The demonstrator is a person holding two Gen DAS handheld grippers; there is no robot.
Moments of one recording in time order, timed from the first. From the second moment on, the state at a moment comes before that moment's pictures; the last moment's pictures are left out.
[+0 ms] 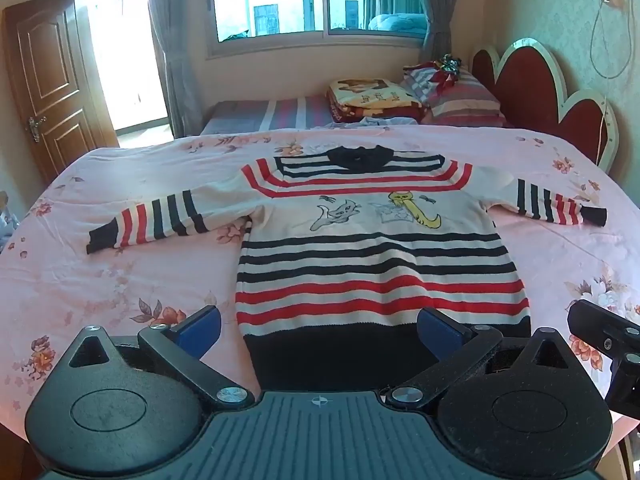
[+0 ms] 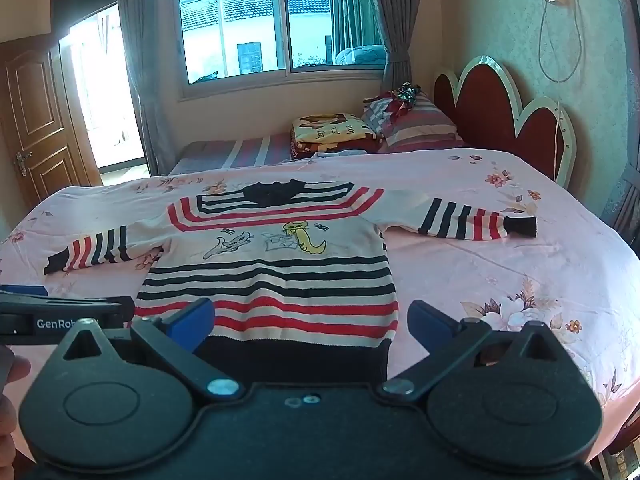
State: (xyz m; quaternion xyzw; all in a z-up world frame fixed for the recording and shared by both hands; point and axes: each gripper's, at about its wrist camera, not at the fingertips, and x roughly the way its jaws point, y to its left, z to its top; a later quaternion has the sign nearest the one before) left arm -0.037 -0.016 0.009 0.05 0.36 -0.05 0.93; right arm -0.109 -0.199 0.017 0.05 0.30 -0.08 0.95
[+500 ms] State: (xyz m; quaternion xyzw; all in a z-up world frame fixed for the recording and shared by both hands) left arm -0.036 -0.009 0.009 0.05 0.36 -0.05 0.93; right arm -0.110 -0.194 0.016 0.05 0.29 -0.08 0.95
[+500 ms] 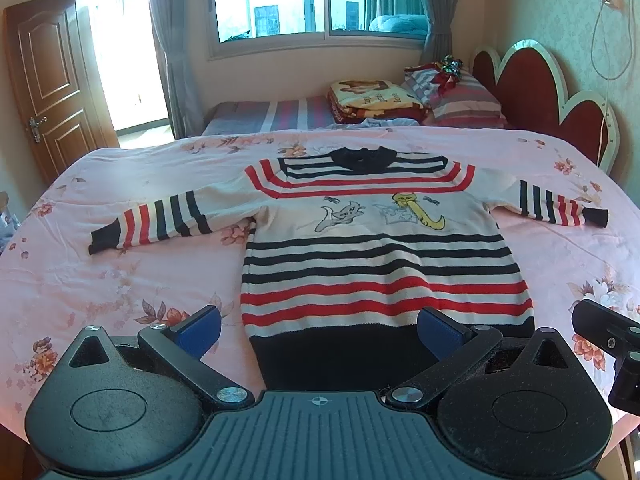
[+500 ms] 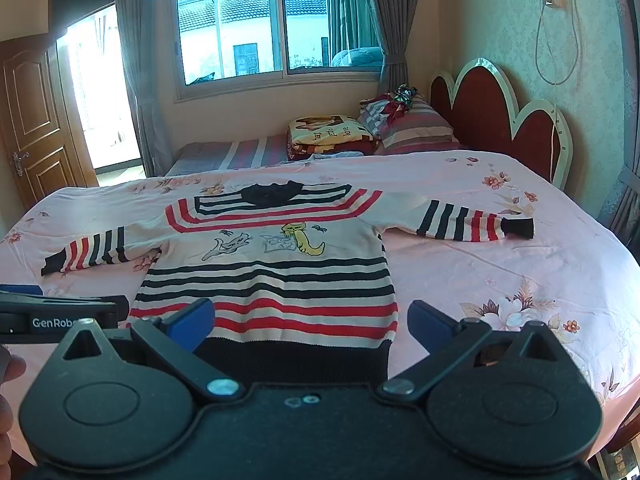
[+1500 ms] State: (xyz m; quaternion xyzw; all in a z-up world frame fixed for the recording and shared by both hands) left arm -0.027 -0.008 0.007 0.05 0.36 -0.05 0.93; right arm -0.102 -0.193 0.014 0.04 0.30 -0.10 0.95
